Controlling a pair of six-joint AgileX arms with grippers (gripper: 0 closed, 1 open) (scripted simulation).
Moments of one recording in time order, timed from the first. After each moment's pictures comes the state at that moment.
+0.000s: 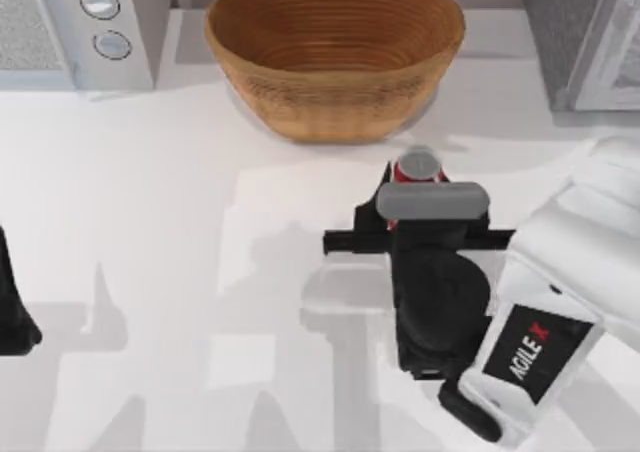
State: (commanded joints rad) left arm 0.00 0.00 0.00 0.00 0.00 0.00; right arm 0.81 2.31 0.76 1.54 0.84 0.01
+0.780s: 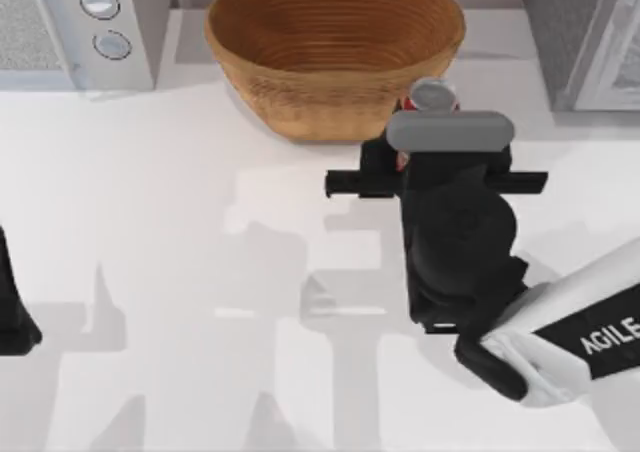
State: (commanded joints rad) left arm 0.00 0.00 0.00 0.00 0.00 0.00; right arm 0.81 1.98 0.75 1.23 0.84 0.02
